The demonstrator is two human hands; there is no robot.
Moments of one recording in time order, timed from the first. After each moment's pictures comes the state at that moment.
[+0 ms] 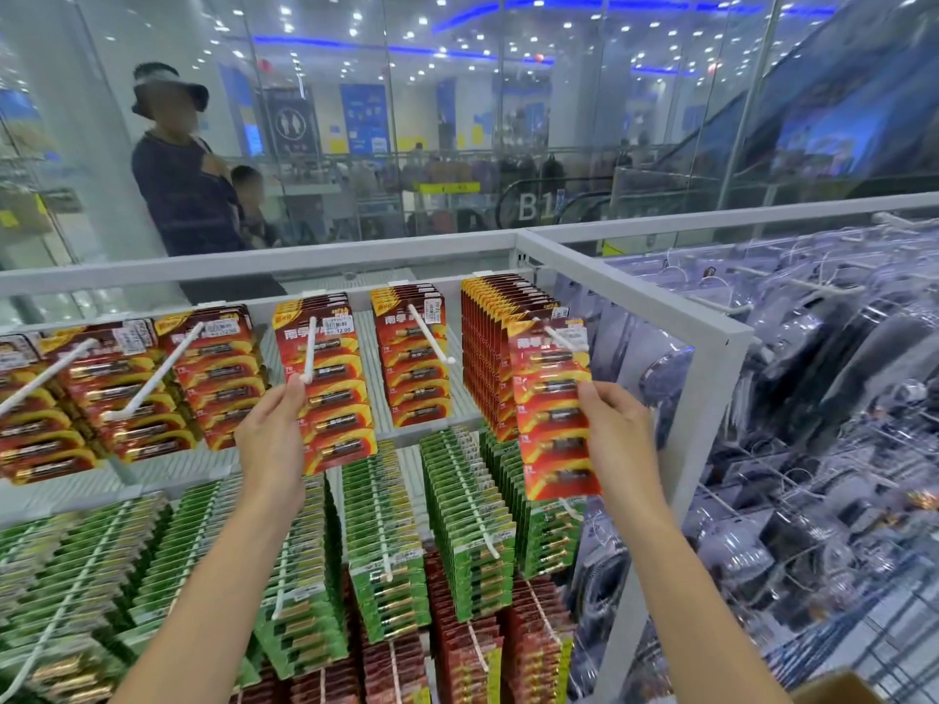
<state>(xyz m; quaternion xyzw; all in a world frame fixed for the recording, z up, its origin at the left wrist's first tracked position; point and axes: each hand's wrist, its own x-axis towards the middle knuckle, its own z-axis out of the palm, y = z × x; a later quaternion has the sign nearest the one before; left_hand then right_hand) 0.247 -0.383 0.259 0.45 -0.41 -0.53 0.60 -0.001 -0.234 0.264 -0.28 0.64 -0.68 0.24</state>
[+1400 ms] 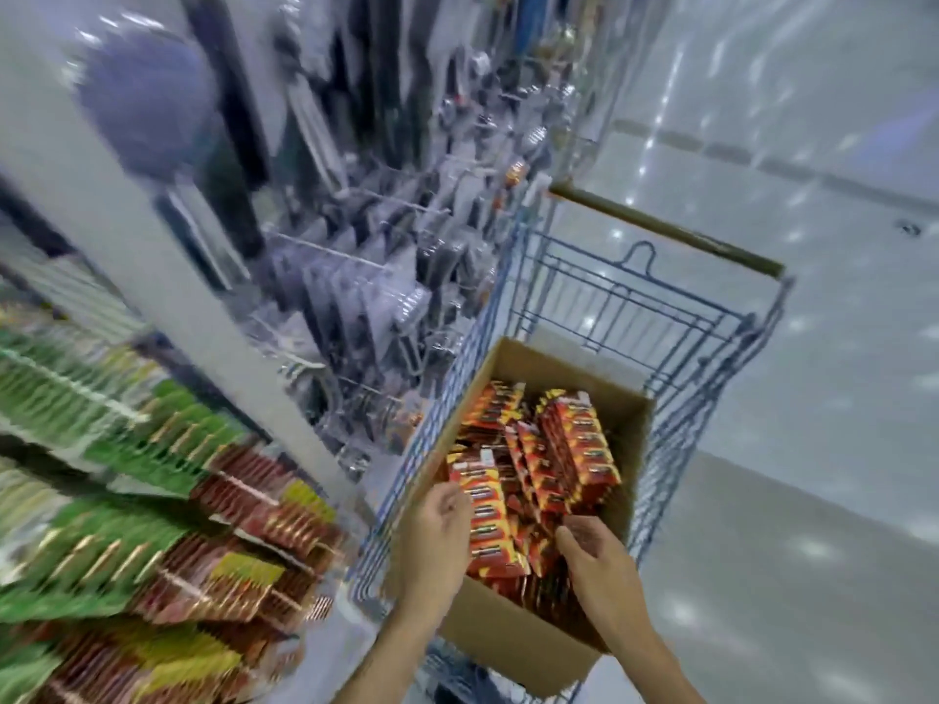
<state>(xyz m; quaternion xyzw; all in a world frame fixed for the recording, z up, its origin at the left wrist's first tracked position) 0.012 -0.091 -0.026 0.35 -0.72 -0.60 -0.05 -0.013 0.091 -0.033 0.18 0.85 -0.45 0.22</state>
